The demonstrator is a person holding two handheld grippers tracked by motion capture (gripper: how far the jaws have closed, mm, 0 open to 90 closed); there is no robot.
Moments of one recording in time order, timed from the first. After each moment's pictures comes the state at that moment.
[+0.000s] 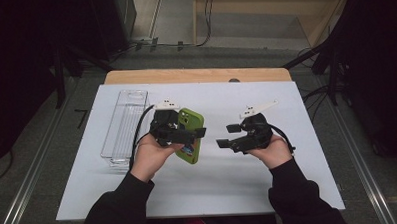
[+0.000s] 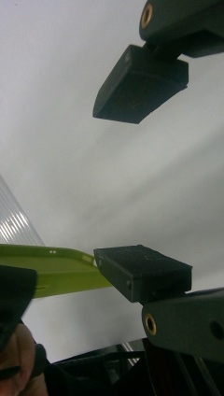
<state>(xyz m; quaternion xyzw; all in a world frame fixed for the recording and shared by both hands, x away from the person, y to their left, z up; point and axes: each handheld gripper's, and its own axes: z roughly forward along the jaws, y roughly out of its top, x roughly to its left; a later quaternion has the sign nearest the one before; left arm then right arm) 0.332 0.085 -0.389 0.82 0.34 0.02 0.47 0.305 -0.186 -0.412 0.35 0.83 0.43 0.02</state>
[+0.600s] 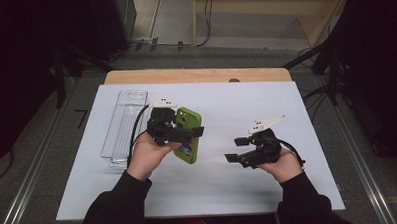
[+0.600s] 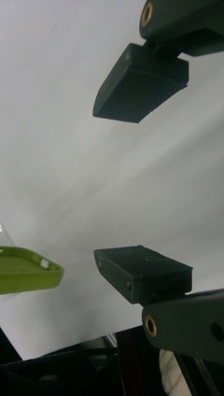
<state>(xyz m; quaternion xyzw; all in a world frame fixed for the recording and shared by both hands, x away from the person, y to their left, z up) 0.335 0.092 -0.385 0.81 0.34 0.01 0.47 0.276 -0.204 -0.434 0.36 0.84 0.42 0.01</state>
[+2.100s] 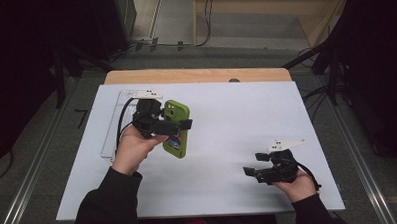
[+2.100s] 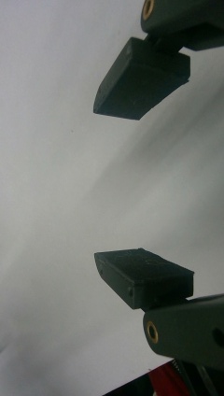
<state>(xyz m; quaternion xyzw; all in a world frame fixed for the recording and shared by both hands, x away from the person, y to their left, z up) 0.344 0.121 -0.362 0.81 0.34 0.01 0.47 0.235 -0.245 -0.481 0.44 0.81 0.39 0.05</state>
